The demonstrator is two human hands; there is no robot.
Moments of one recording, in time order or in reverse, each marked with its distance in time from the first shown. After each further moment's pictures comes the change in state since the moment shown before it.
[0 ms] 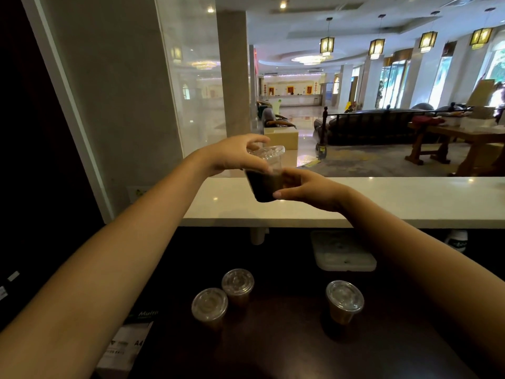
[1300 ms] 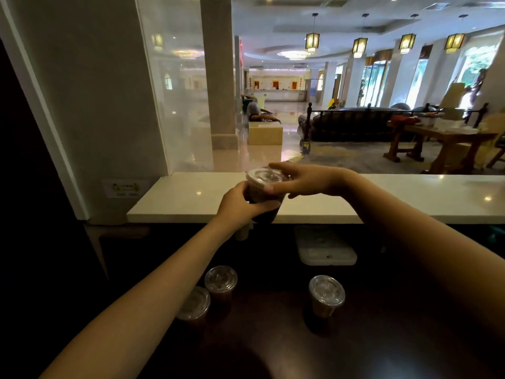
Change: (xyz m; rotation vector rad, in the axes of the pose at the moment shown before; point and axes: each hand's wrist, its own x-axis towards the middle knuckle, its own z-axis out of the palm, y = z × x) left_hand -0.002 -0.056 0.111 -0.368 0.353 0.012; right_hand -0.018 -0.040 -0.001 -0.570 0.077 0.300
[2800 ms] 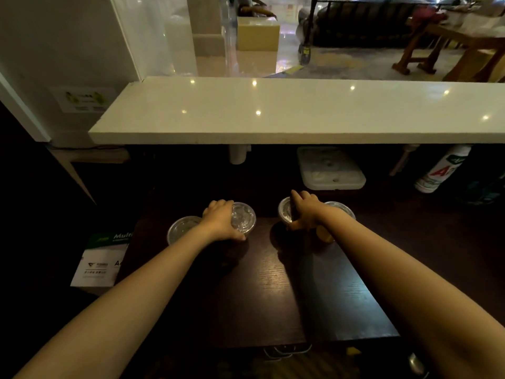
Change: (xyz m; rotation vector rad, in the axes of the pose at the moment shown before) left_hand -0.050 -0.206 0.025 0.810 -0.464 -0.345; right_hand 0.044 0.183 0.188 -0.428 -0.158 0.455
